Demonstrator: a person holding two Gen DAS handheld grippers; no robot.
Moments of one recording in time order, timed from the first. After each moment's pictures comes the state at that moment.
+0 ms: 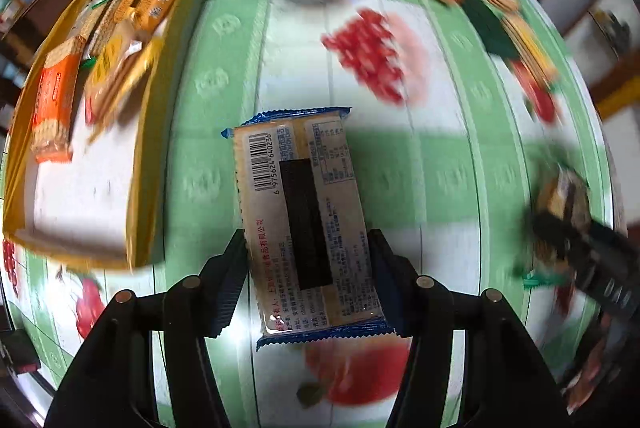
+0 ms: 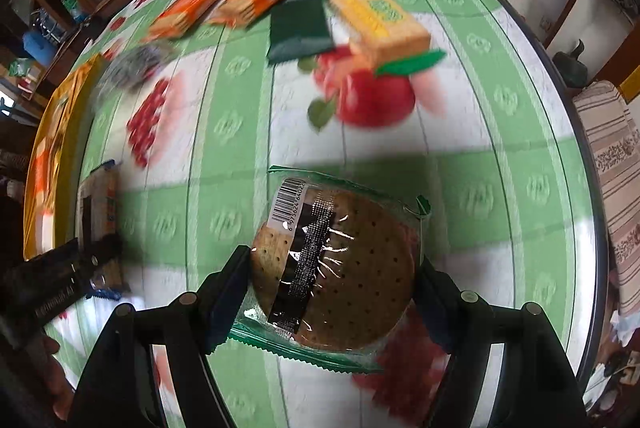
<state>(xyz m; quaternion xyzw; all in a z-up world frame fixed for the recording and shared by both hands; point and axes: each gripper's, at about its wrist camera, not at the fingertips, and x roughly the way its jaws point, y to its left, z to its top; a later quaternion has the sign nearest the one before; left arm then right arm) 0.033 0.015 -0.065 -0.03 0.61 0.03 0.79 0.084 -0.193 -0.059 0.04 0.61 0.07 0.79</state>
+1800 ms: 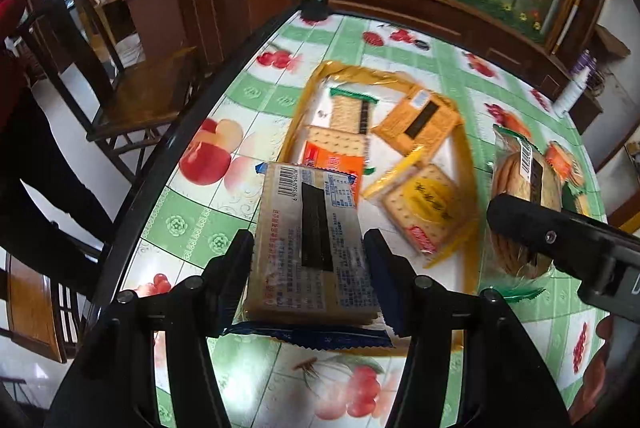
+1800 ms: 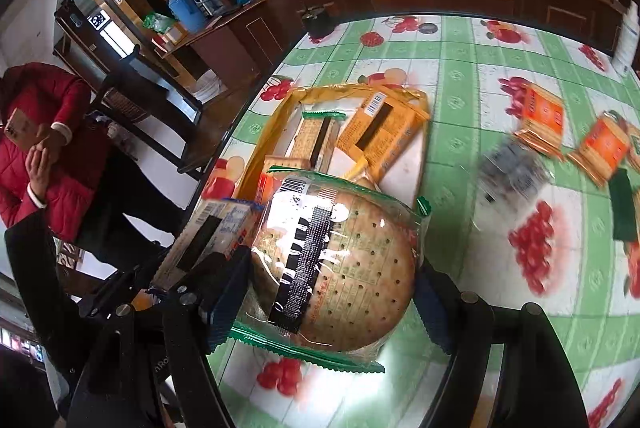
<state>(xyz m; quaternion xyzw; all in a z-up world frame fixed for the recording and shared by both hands) 0.017 0.266 0.013 -0.12 0.47 0.16 0.86 0.098 0.101 0.048 0.03 0.52 0.31 0.80</state>
